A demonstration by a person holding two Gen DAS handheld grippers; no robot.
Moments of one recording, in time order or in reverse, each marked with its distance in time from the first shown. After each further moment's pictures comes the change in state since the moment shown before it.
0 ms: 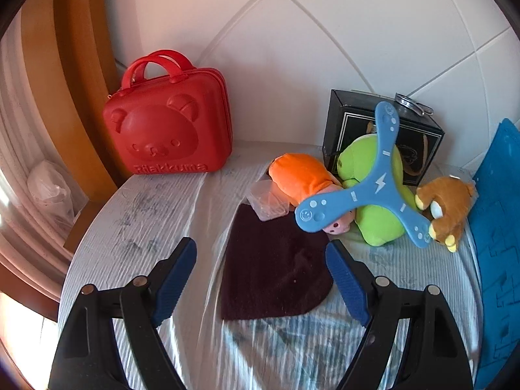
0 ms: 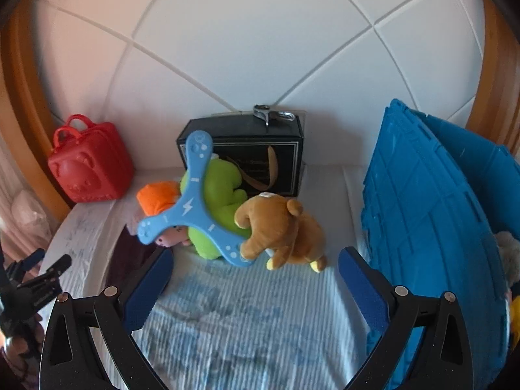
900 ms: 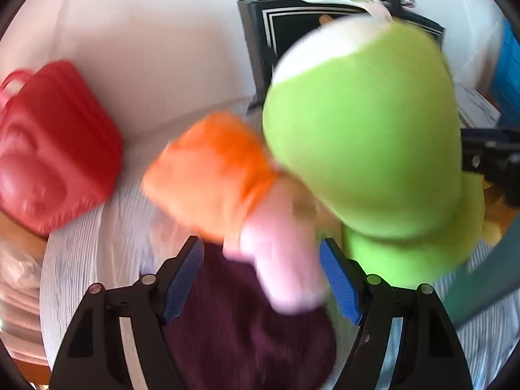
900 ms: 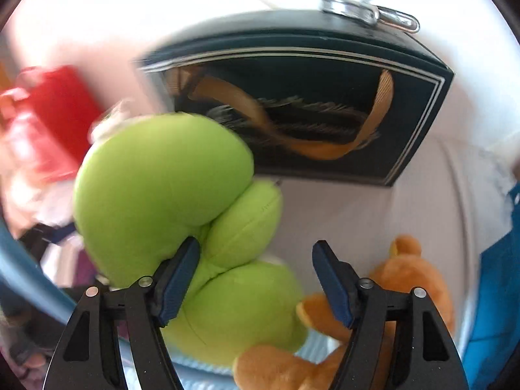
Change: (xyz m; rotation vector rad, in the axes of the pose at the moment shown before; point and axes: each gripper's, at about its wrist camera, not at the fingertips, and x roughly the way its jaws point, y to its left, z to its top) left arm 0.164 -0.082 -0.007 0.341 0.162 -0.106; right arm 0.244 0.042 0.011 -0.066 0.228 0.206
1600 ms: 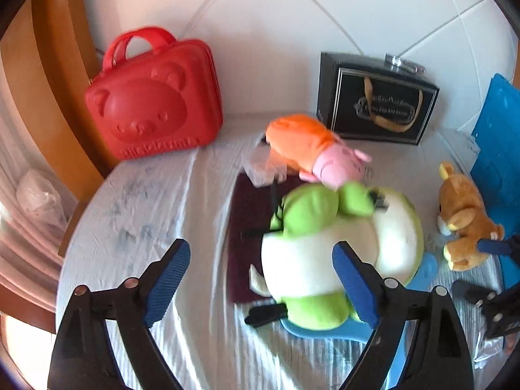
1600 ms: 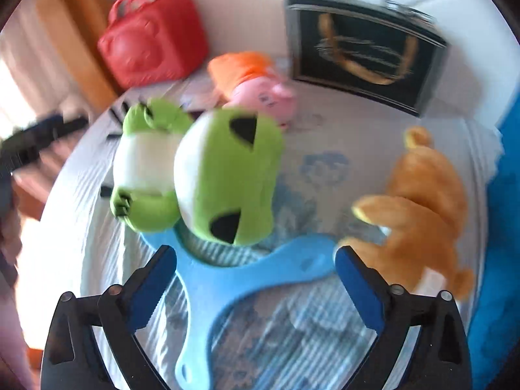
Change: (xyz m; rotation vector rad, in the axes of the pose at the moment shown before) left arm -0.138 0.070 -0.104 -0.240 -0.093 0.053; right arm -0.109 0.076 -0.173 -0.118 0.062 0.060
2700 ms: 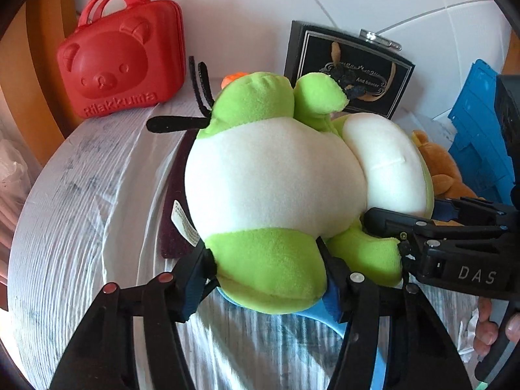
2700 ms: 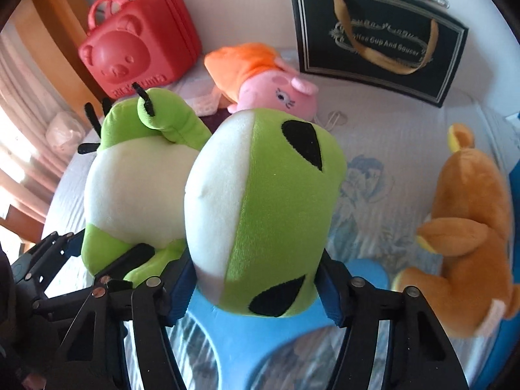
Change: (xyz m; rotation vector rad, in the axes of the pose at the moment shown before) left arm 0.010 -0.037 -0.048 -0.045 0.023 -0.142; right arm 0.038 0.022 0.024 0.019 -0.002 0.028
